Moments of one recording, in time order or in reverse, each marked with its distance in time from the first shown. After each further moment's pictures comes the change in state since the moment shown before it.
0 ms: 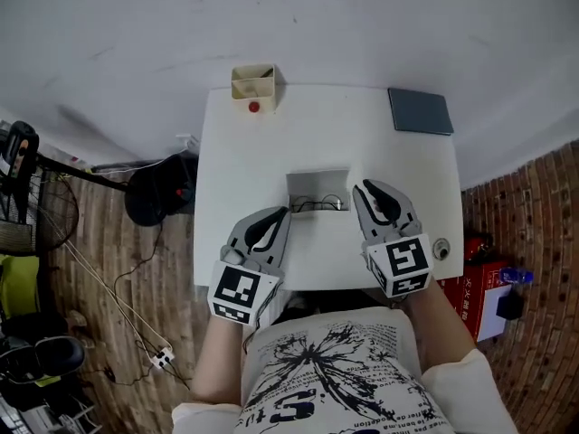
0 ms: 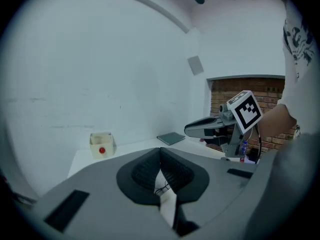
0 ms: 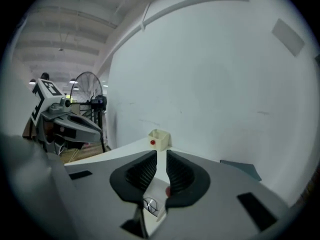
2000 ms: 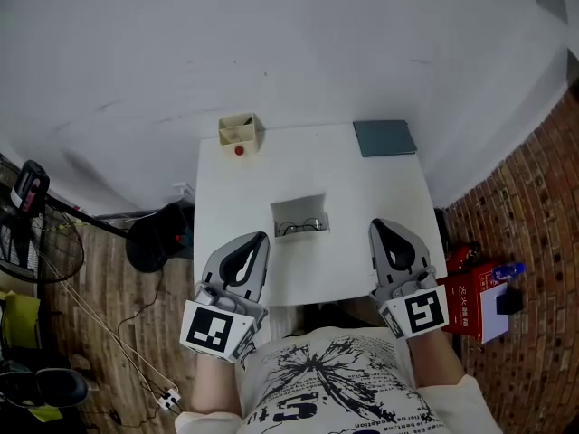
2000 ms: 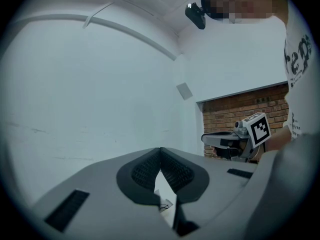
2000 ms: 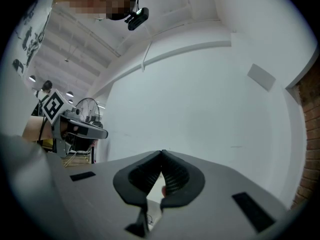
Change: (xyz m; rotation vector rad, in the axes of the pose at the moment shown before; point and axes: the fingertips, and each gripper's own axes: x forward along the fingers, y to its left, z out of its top) left arm -0.089 -0.053 0.105 0.064 -0.241 -0.014; right arm -0.159 0.003 0.077 -0.009 -0.354 -0.114
